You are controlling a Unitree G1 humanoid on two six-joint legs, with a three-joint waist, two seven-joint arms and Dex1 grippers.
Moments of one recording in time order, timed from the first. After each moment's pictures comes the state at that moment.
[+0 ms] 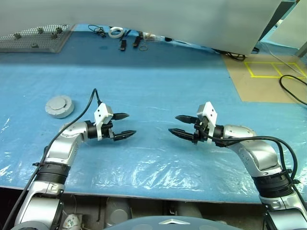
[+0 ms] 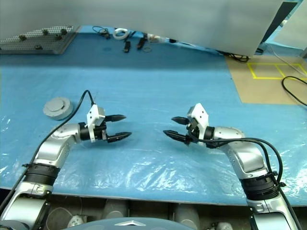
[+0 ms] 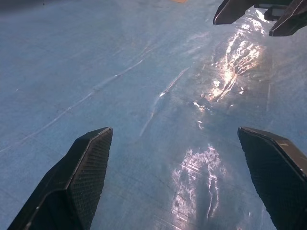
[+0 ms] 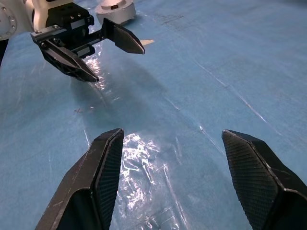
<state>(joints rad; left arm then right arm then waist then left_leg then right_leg) -0.37 0.52 -0.04 0.21 -0.33 0.17 -1.15 -0.26 -0.60 0.09 -0.21 0.46 0.55 0.88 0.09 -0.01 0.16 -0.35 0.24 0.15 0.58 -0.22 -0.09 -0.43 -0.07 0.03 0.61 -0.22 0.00</state>
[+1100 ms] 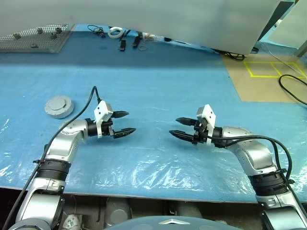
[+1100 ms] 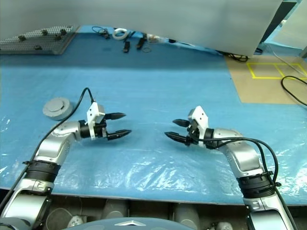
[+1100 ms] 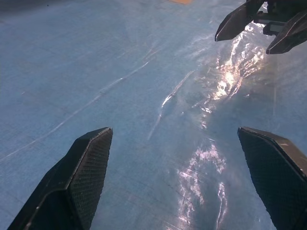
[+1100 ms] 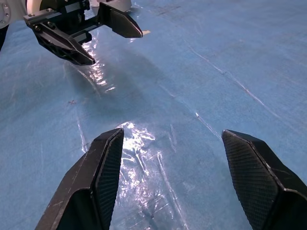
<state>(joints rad) -0.40 0.52 -0.04 0.24 -0.33 0.17 -1.15 -0.28 -0.56 0.09 -0.11 0.41 0.49 0.93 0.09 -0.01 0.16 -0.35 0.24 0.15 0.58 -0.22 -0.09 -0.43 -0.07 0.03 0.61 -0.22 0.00</state>
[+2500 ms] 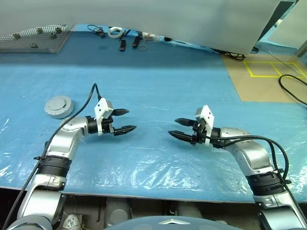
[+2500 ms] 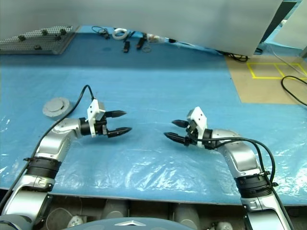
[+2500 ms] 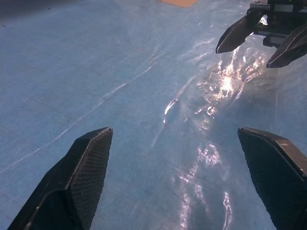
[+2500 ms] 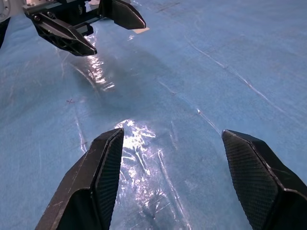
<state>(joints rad) -0.43 0.52 -0.04 0.26 -0.34 0.19 -1.15 -0.26 -0.54 0.09 -0.10 0.39 0.49 0.93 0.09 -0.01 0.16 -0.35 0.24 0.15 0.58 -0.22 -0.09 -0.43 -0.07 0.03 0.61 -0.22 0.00</state>
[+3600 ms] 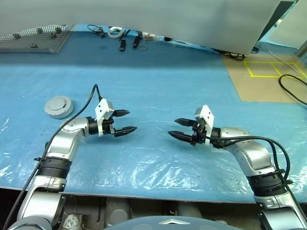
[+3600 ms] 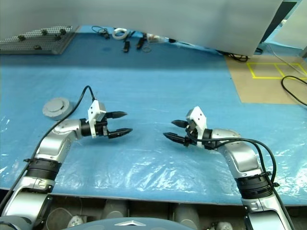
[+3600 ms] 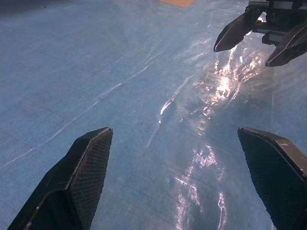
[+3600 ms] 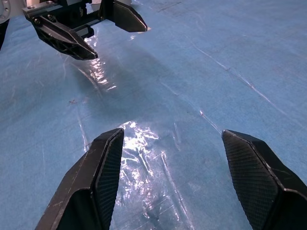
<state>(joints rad) -0.42 0.52 -0.04 0.23 -0.33 0.21 -1.15 -0.26 -0.55 0.09 -0.14 0.40 0.53 0.92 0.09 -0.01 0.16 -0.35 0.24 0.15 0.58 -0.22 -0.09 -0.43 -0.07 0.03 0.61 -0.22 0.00</state>
